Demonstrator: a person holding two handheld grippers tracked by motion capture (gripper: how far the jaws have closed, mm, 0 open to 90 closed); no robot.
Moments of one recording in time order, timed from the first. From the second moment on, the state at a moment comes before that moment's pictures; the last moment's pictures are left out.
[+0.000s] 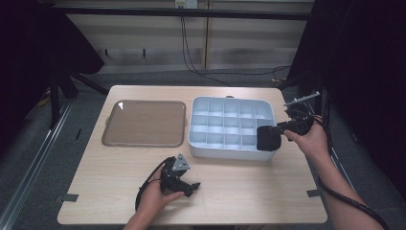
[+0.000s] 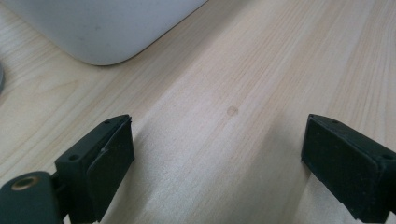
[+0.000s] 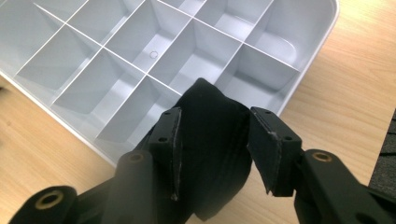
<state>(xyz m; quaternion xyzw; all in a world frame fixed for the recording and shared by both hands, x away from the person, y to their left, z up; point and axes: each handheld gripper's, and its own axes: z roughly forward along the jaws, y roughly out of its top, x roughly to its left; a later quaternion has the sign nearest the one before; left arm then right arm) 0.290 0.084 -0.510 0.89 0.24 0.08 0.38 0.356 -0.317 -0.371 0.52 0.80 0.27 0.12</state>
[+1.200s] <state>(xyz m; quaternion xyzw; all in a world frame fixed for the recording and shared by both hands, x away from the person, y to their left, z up) 0.290 0.084 -0.510 0.89 0.24 0.08 0.38 0.382 -0.286 -0.363 0.48 0.85 0.18 0.09</state>
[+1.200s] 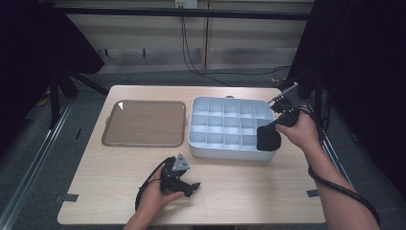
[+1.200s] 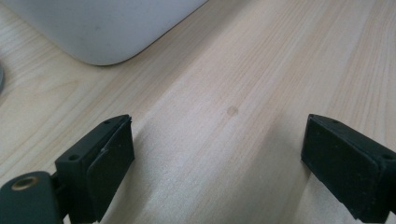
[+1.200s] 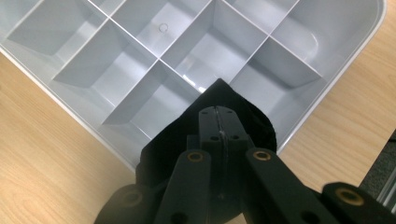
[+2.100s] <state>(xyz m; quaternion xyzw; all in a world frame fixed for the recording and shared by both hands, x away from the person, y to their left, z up) 0.290 0.084 -0.510 0.89 0.24 0.08 0.39 0.386 -0.285 -0.391 0.48 0.86 0.15 0.06</state>
